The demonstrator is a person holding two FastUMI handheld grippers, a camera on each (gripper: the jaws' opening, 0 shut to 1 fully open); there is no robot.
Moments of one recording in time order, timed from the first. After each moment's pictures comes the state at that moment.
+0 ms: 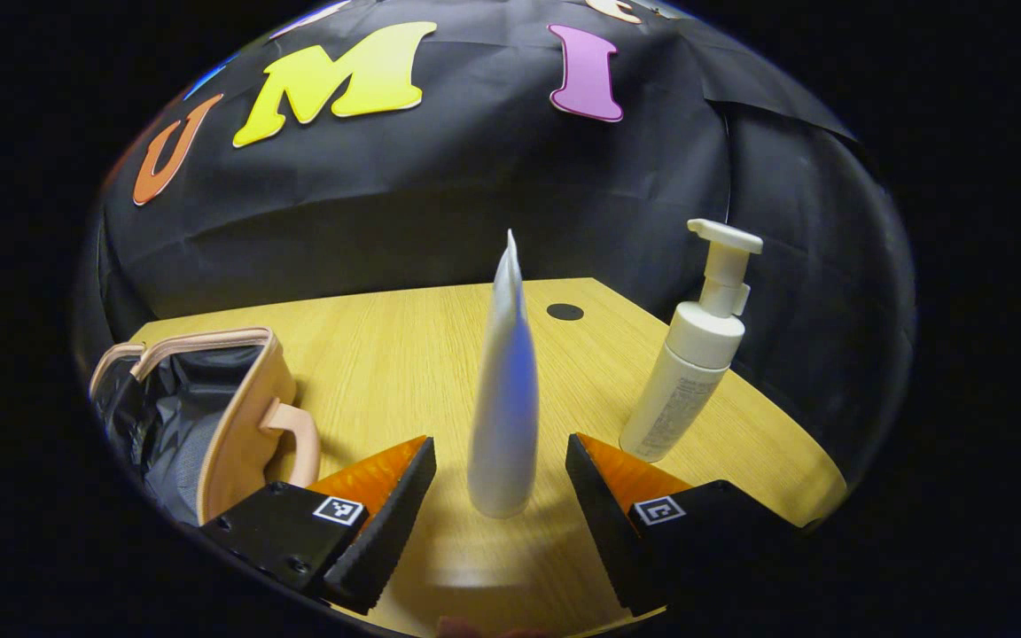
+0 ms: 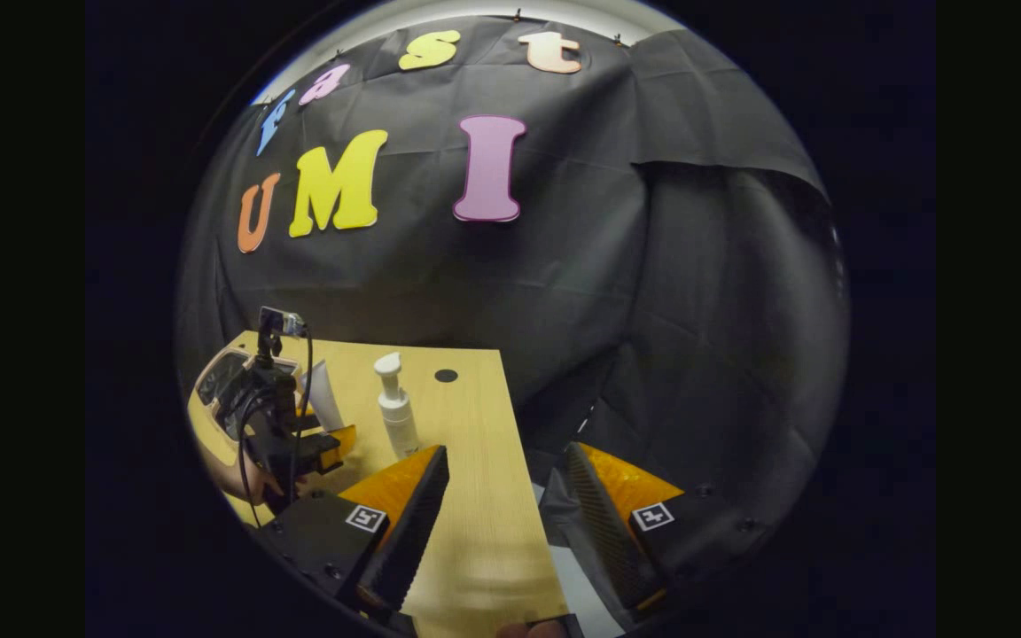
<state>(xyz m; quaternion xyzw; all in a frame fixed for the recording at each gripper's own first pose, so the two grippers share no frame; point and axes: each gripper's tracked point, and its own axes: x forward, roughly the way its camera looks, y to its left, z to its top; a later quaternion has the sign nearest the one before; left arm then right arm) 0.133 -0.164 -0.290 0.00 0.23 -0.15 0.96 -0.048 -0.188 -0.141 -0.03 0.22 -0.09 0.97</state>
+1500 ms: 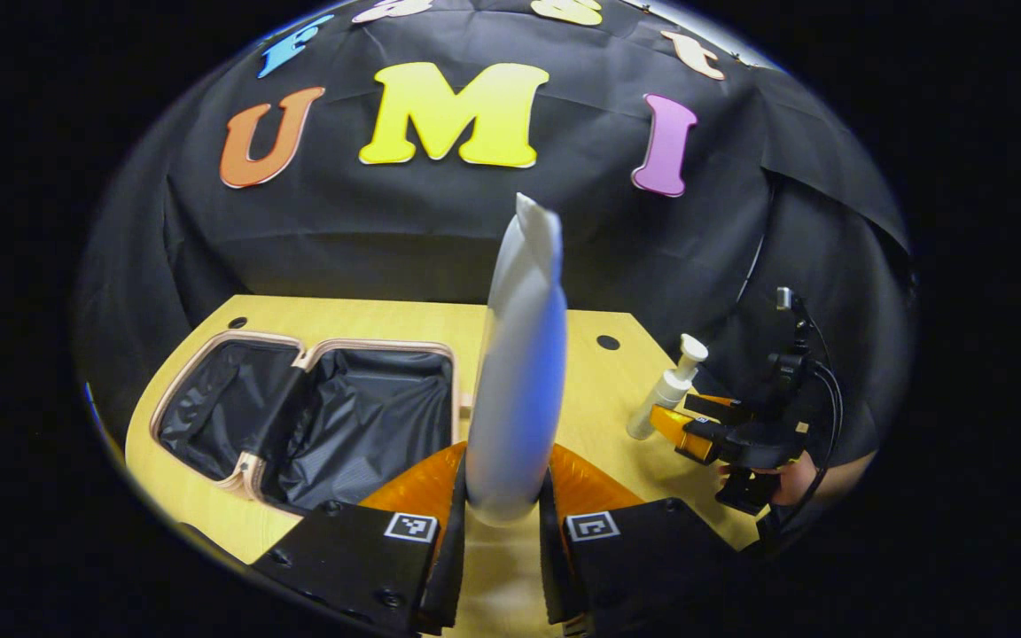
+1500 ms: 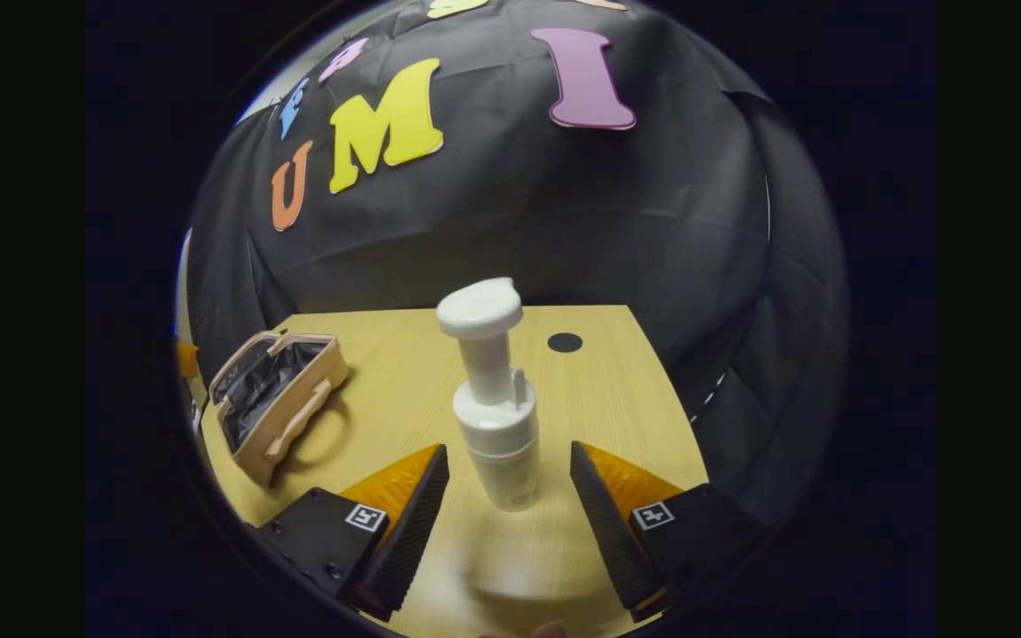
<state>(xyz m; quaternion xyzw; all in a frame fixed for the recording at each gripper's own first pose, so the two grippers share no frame) 0.002 -0.010 -0.144 -0.06 0.26 -0.05 0.96 0.119 -0.066 -0.289 0.04 0.28 0.06 0.96</state>
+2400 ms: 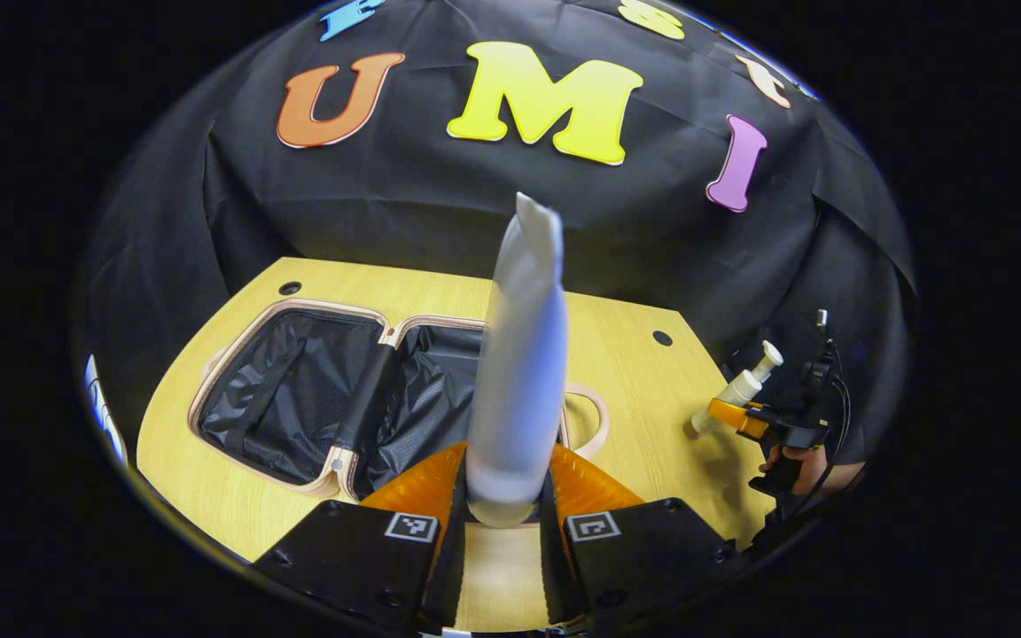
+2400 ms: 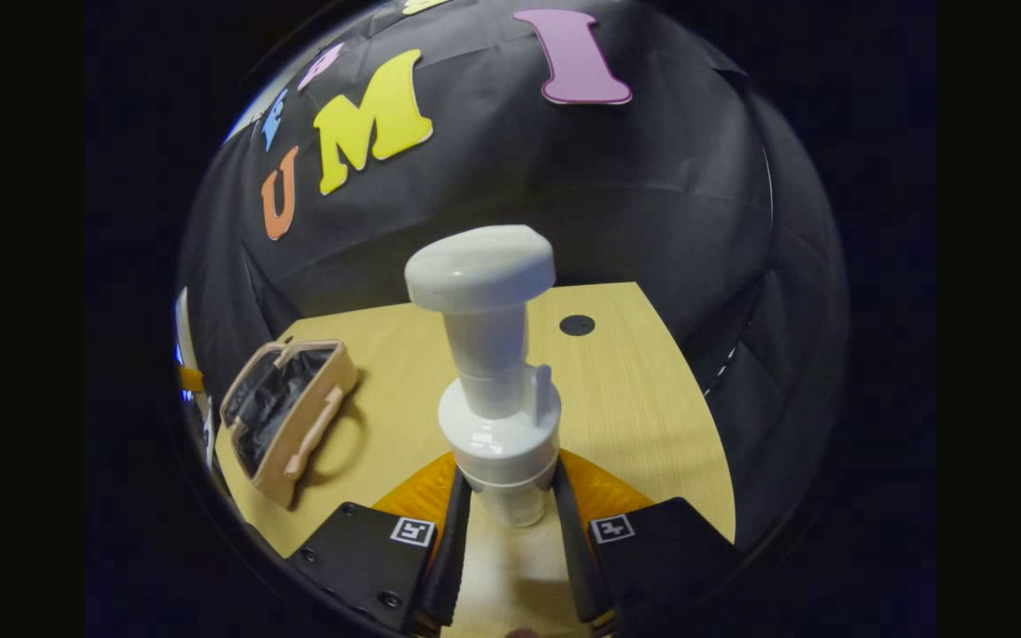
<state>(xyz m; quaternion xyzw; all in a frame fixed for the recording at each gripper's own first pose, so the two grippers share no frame) 0.005 0.099 -0.150 -0.09 0.32 -0.04 0.94 0.096 -0.049 -0.261 0.09 0.32 0.07 0.94</state>
